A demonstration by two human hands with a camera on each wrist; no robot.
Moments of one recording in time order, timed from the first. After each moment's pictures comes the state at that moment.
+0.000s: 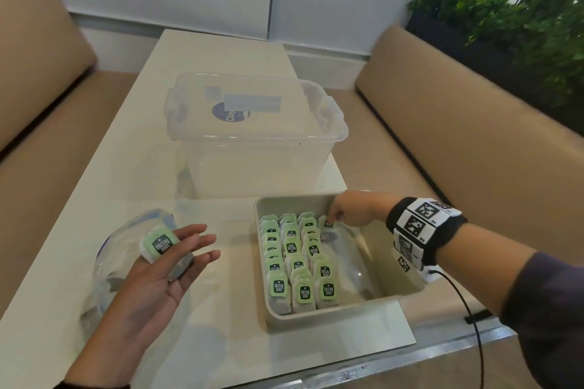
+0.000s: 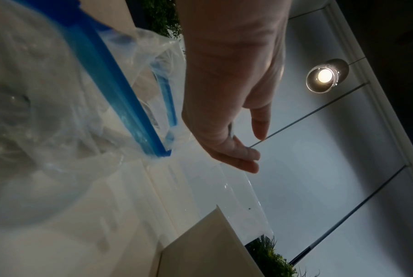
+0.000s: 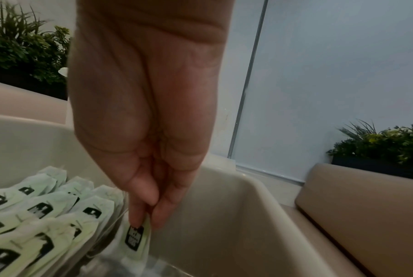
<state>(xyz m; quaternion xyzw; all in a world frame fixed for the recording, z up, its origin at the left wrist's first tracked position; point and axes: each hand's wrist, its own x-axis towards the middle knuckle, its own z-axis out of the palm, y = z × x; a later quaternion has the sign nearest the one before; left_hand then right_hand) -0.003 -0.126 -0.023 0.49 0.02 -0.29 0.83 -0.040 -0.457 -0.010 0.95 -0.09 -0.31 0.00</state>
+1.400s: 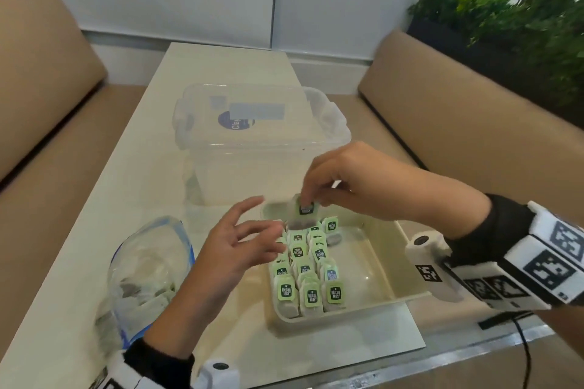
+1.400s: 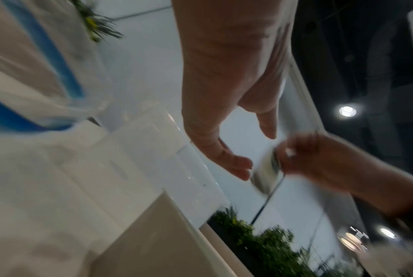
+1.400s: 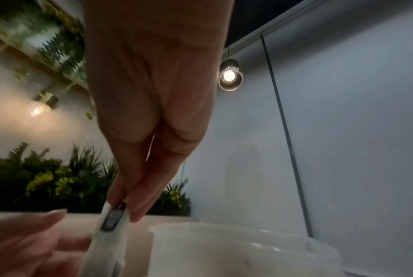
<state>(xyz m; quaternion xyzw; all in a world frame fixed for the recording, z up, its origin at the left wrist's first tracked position) -0.021 -0.176 0.010 0.59 -0.17 -0.30 0.73 -0.082 -0.362 0.127 0.98 0.13 0.00 -0.17</state>
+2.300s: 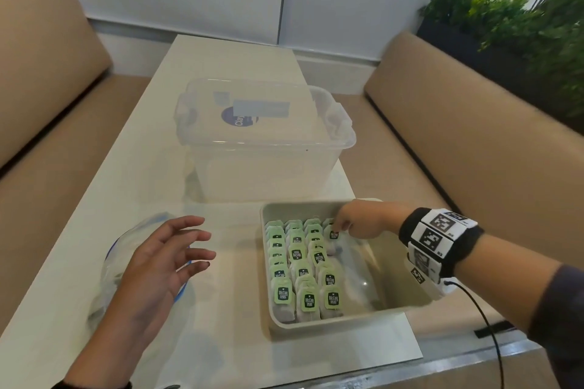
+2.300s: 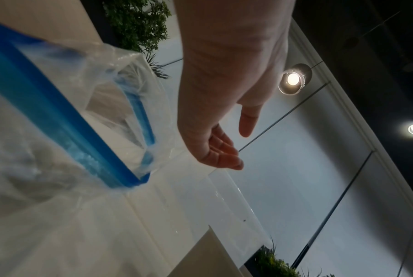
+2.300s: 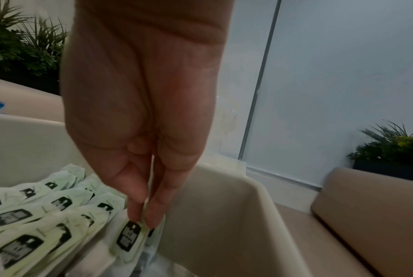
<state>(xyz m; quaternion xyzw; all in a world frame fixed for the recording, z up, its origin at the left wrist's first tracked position) 0.003 -0.123 -0.013 0.57 -0.05 -0.23 0.79 -0.049 -0.446 0.004 0.95 -0.05 -0.32 0.02</state>
